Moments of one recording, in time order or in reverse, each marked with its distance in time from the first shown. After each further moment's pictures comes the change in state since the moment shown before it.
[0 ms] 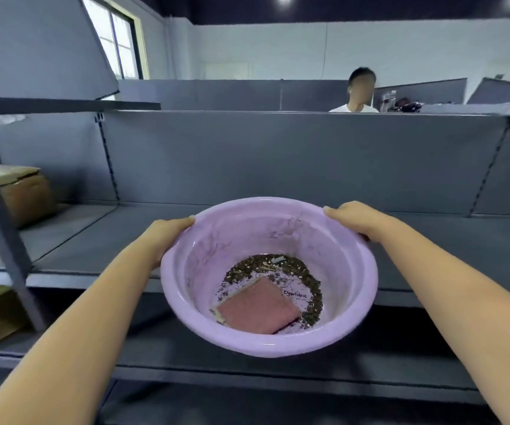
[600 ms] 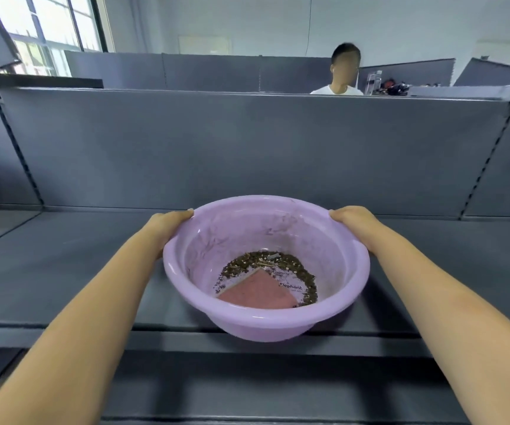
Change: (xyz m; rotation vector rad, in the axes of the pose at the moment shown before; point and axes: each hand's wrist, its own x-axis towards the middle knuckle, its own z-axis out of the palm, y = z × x) left_hand 0.129 0.037 0.132 -0.008 0.016 -0.084; right_hand 0.128 0.086 -0.033 0.405 0.084 0.121
